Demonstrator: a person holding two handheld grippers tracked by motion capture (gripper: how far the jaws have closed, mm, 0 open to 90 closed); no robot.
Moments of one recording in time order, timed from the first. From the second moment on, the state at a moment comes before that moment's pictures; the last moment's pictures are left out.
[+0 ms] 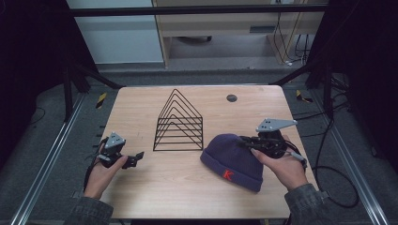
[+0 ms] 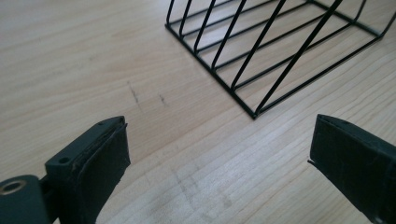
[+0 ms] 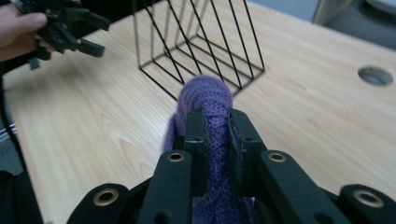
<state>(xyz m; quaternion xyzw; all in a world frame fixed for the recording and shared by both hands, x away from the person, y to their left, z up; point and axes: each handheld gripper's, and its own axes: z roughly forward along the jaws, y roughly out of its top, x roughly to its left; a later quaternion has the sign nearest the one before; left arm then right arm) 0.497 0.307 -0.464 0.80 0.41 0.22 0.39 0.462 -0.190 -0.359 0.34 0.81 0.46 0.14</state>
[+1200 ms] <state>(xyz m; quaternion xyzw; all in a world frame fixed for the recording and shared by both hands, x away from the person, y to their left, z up) 0.510 0.224 -0.296 0.80 0.29 0.21 0.49 0.502 -0.187 -0.231 0.29 0.78 0.53 0.18</state>
